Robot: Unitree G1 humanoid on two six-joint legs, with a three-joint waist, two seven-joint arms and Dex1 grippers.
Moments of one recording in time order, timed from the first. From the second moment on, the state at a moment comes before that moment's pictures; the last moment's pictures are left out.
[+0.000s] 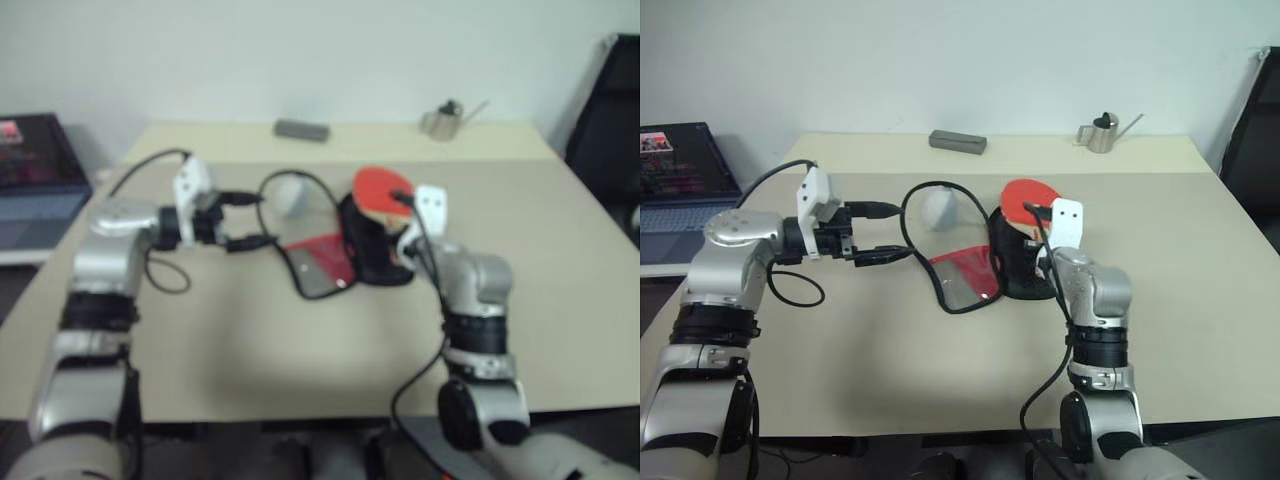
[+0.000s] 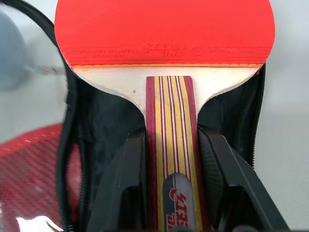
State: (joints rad) left arm -0.80 0.74 0.02 0.44 -0.30 0.17 -1.31; right arm -0.79 0.07 -0.20 0.02 0.22 1.12 -0.18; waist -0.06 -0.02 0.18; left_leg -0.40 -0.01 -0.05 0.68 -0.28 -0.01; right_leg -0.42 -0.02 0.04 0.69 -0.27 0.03
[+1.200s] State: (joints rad) left arm -0.80 0.74 0.02 0.43 -0.30 0.17 -1.30; right arm -0.73 0.12 -0.12 0.08 0.14 0.99 -0.18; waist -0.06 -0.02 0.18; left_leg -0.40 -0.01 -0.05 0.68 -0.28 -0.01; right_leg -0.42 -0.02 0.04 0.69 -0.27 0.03
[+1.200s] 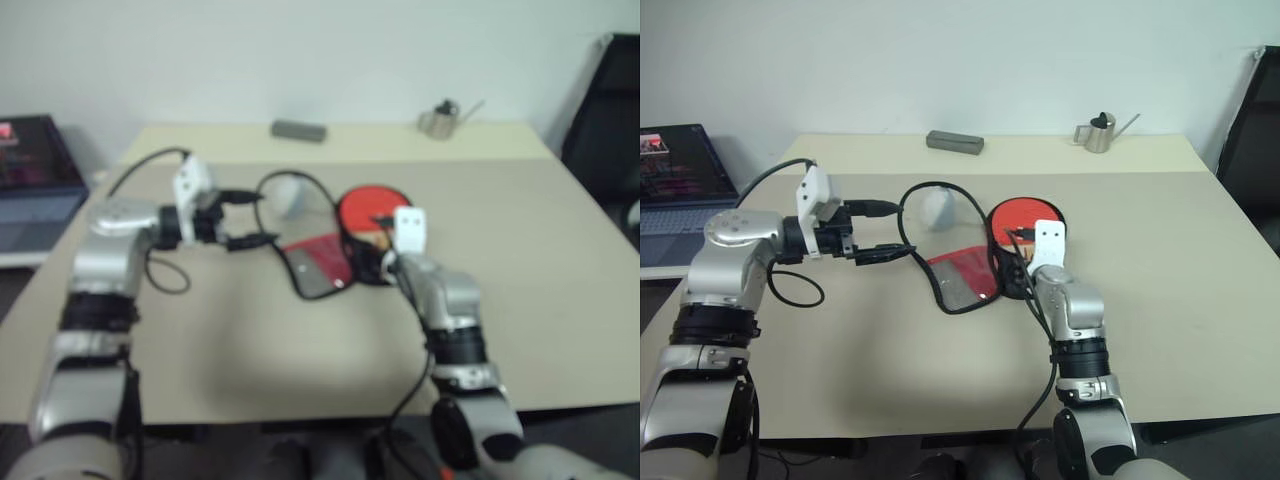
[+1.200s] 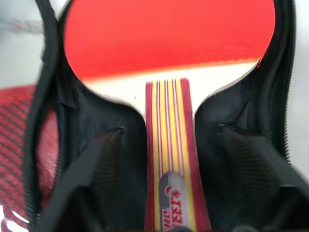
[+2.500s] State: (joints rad) left arm -0.85 0.74 -0.01 0.94 -0.04 -0.10 -1.04; right arm -0.63 -0.39 -0.14 -0.42 0.53 1.21 0.41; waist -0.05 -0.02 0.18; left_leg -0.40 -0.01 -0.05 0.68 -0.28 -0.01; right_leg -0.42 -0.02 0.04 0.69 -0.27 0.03
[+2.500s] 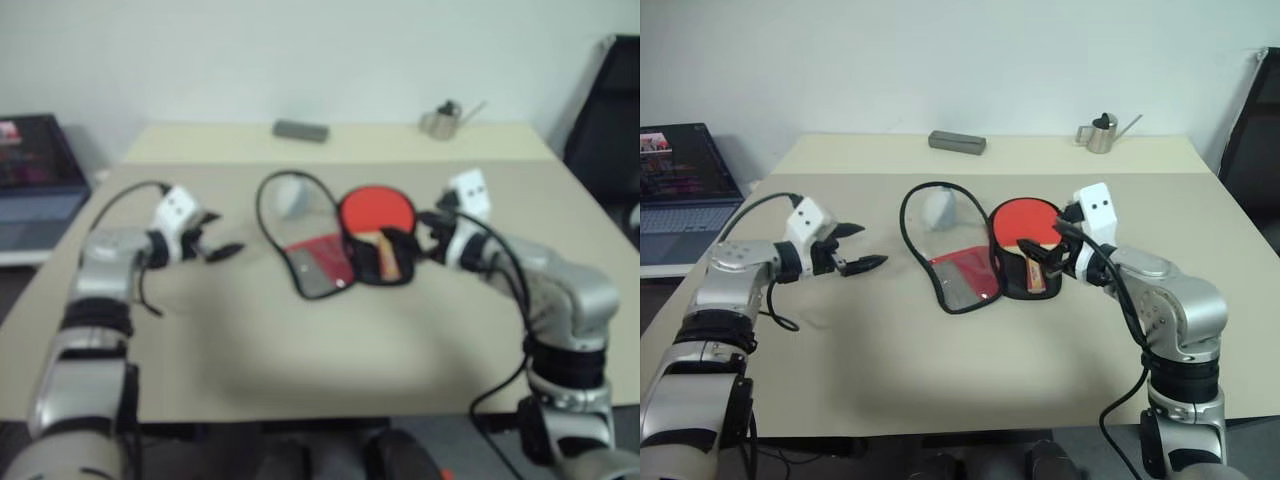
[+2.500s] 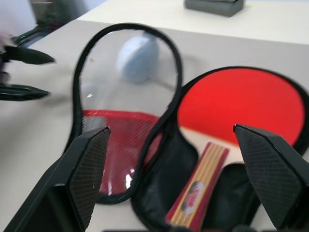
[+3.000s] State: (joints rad) left arm -0.96 0.55 -0.05 1.15 0.06 -0.21 -0.92; right arm -0.51 -0.63 -0.11 -0.41 0.53 1.10 0.52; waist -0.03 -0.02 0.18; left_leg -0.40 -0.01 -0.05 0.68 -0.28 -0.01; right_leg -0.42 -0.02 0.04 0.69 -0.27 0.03
